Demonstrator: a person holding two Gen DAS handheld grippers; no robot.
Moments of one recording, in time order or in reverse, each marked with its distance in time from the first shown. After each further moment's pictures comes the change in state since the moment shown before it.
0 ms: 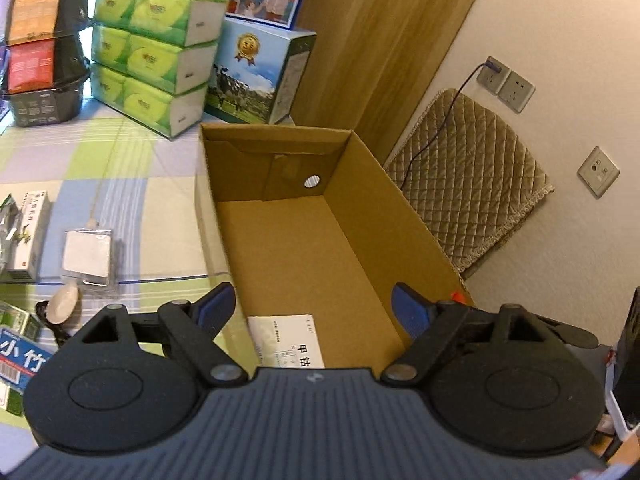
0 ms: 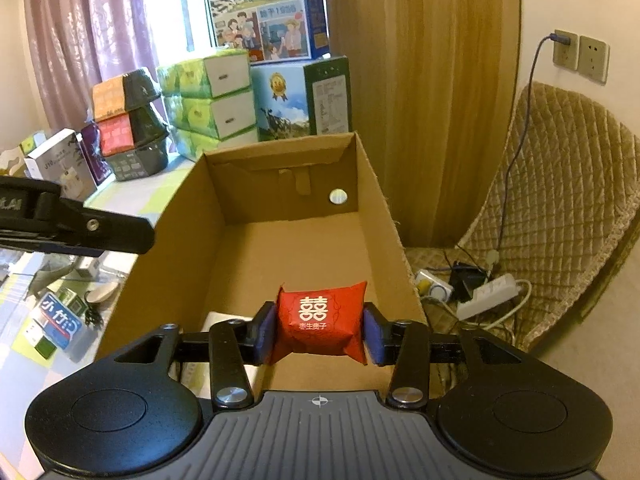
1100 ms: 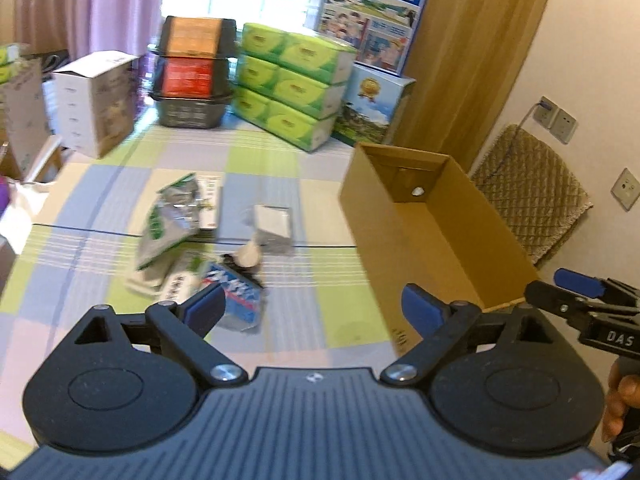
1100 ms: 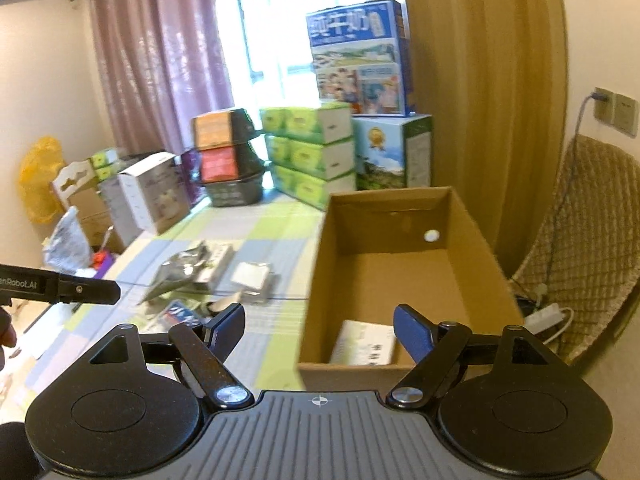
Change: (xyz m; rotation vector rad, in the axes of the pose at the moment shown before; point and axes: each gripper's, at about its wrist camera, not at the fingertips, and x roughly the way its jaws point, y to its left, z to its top) left arm -0.176 0.100 -0.071 -0.058 -0.101 0.212; right arm -0.108 0.118 -0.016 -0.076 -0.089 0.164
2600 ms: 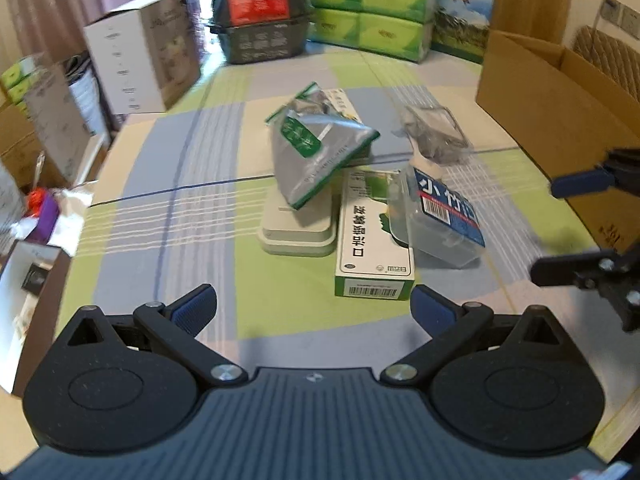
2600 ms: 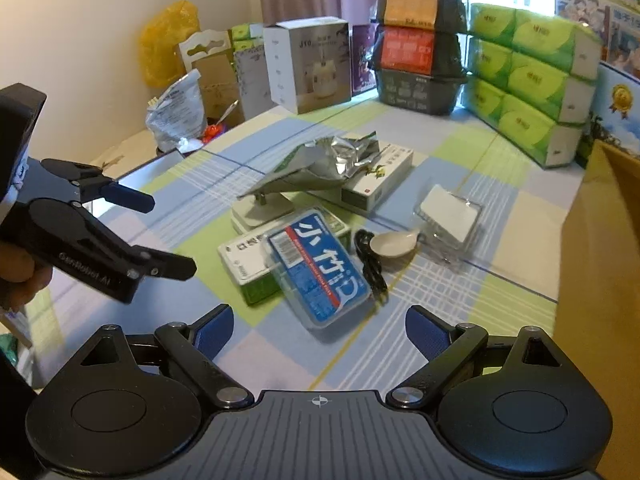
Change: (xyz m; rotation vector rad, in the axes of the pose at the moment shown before) left arm 0.113 0.147 -0.051 0.208 0.137 0.173; right arm 0.232 0.106 -0.057 -0.355 0.249 0.334
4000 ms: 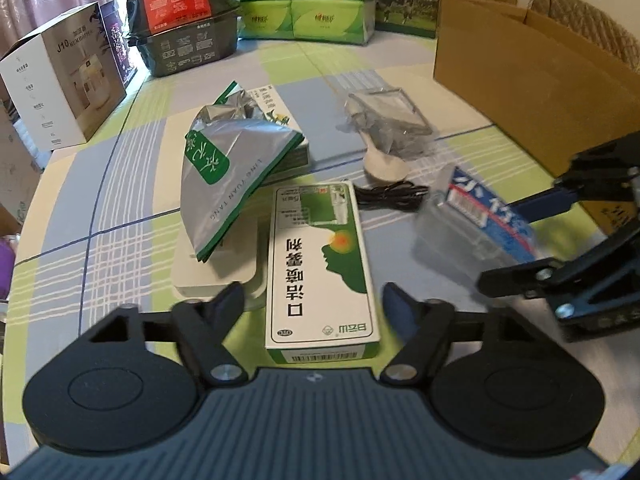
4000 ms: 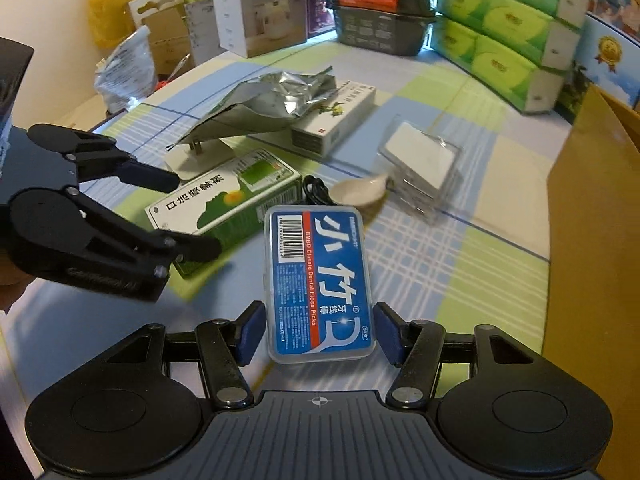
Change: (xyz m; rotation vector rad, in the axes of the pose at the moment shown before) left arm 0.062 -0.033 0.021 0.140 0.001 -0.081; right arm 0.033 -0.014 -0.004 0.083 0.143 -0.128
